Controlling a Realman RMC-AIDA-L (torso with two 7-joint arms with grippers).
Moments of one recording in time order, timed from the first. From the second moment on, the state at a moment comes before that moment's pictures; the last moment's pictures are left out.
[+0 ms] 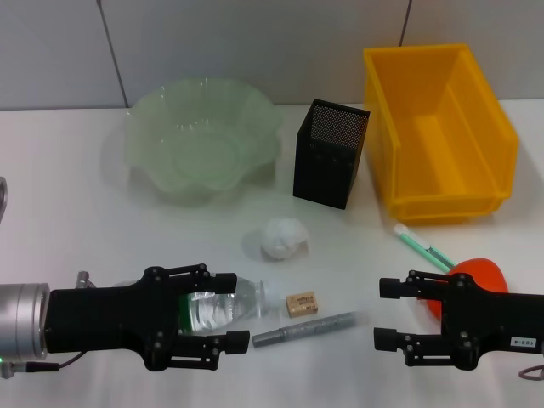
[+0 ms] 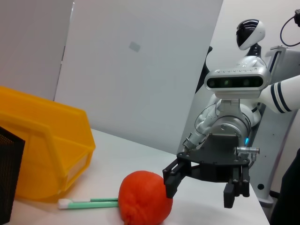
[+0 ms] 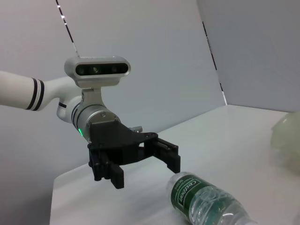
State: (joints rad) left arm -0.49 -2.01 0.86 0.49 1.87 1.75 -1.21; right arm 0.46 2.05 -0.65 -0.51 -2.02 -1.74 1.20
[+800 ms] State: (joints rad) left arm -0.48 -2.01 0.86 0.50 1.86 1.76 -1.21; right arm 0.45 2.05 -0.64 -0.51 -2.02 -1.75 1.21
